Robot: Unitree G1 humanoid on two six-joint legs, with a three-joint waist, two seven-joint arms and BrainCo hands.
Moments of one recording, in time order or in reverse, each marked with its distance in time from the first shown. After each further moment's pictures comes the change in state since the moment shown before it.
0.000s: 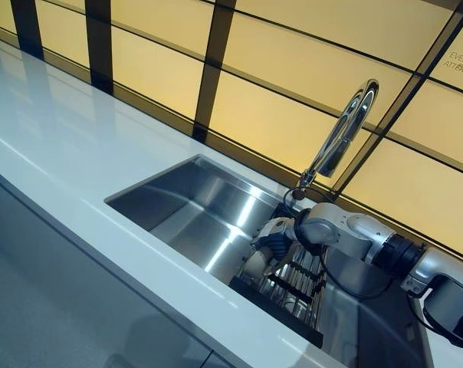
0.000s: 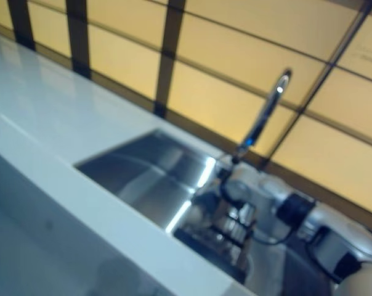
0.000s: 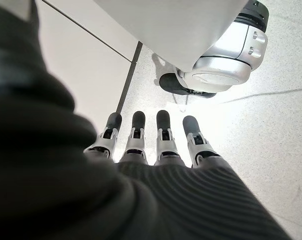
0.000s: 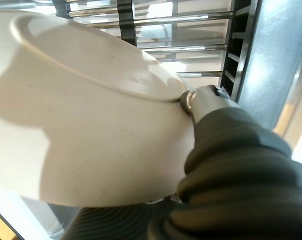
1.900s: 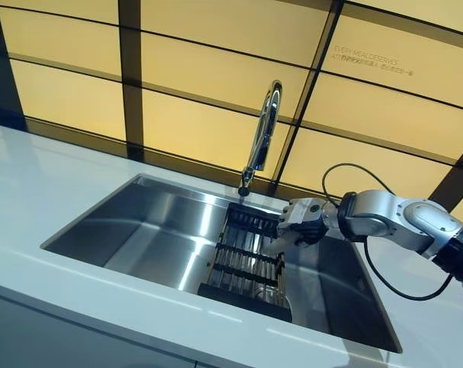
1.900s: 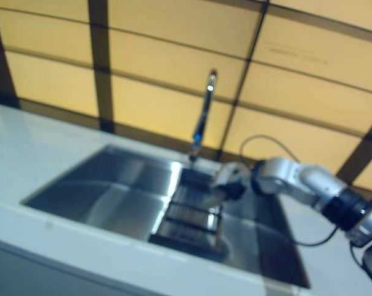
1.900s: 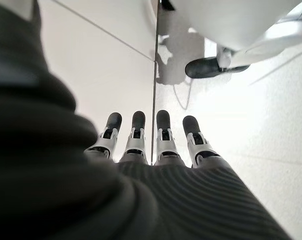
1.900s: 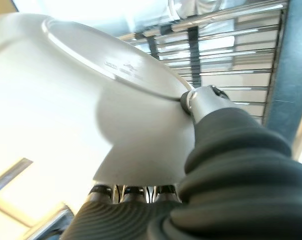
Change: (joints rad) left arm 0.008 -0.033 0.000 0.010 -0.001 -0.022 -0.001; right arm 0.037 -0.346 -0.135 -0.210 -0.122 -0.125 -0.210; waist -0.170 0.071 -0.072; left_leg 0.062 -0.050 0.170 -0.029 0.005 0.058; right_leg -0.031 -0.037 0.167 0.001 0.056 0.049
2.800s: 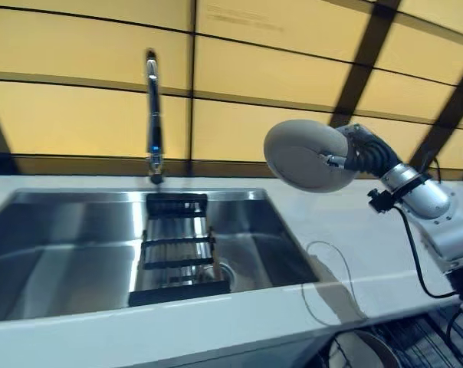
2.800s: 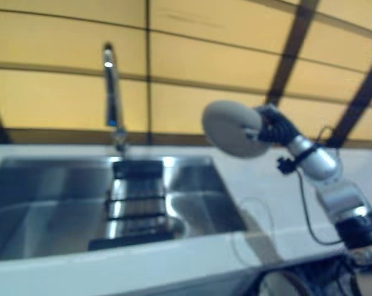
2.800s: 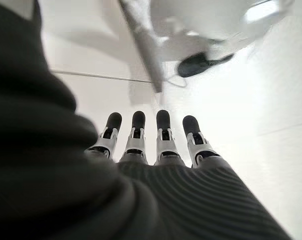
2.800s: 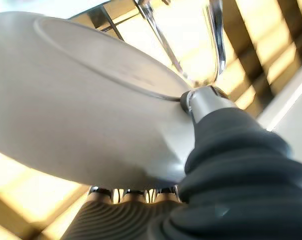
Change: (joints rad) left arm 0.000 0.008 -0.002 0.056 -0.001 -0.047 -0.033; right arm 0.419 0.246 -0.659 0.049 1.002 0.358 -0.295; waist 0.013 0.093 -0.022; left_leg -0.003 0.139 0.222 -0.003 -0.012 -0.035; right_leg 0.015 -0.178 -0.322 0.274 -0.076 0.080
